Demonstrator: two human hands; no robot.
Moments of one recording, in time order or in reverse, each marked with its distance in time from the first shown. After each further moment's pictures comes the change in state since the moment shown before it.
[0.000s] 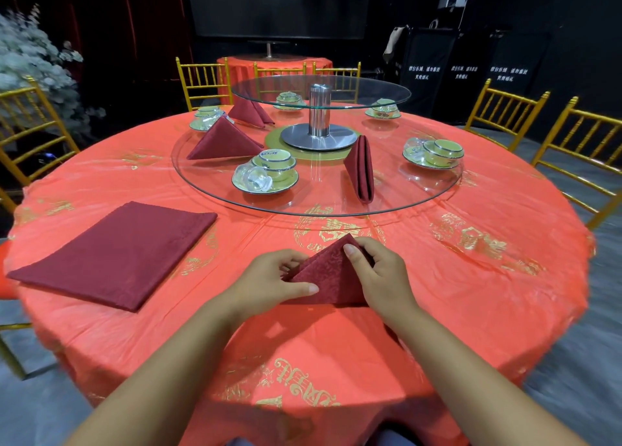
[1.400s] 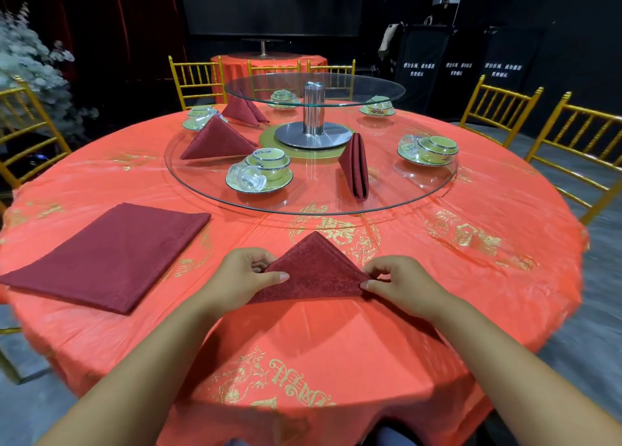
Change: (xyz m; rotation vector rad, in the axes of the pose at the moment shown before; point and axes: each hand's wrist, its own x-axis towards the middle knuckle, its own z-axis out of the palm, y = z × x) left_hand -0.002 -0.014 -0.018 -0.145 0.117 -0.101; right_hand 0.010 0.028 -0.057 -0.298 -0.504 0.085
